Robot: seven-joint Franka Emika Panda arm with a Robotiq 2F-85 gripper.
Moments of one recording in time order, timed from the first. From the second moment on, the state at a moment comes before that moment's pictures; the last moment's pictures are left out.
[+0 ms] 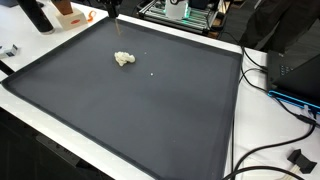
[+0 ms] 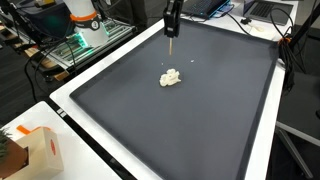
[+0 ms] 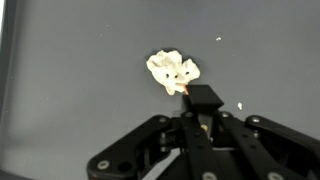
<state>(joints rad) -0.05 0.12 0.01 -2.00 -0.06 2.04 -0.33</state>
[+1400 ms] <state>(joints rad) -0.14 0.22 0.01 -2.02 0.54 2.06 -1.02</state>
